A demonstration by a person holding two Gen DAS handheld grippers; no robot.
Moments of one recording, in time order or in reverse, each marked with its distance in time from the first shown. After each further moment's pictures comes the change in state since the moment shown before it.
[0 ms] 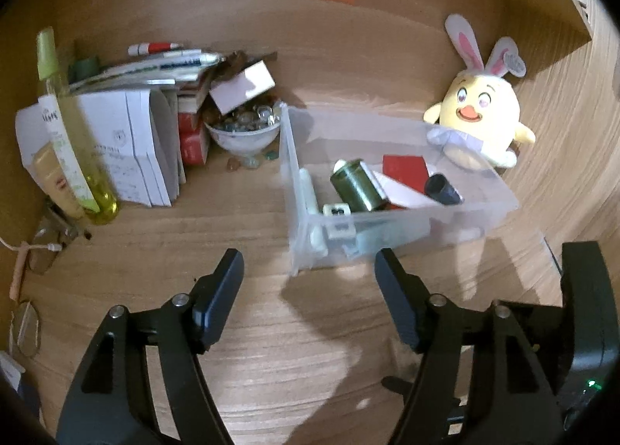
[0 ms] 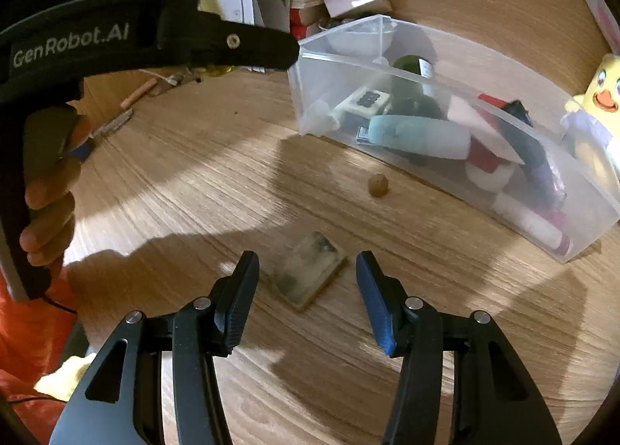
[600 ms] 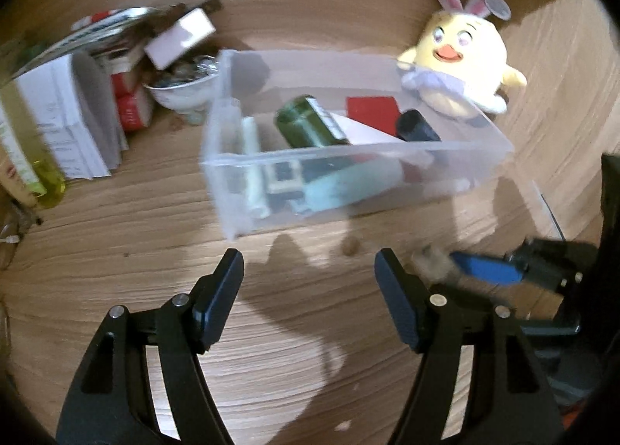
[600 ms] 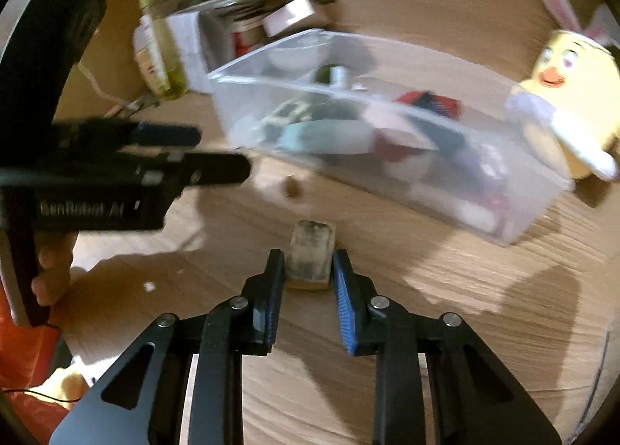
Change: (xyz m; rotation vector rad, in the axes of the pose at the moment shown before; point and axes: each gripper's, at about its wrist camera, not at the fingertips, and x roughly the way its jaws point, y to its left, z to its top) left arm 0.044 -0.043 -0.020 0.072 0.135 -0.054; right arm -0.027 -0.046 -0.014 0.093 -0.066 -0.096
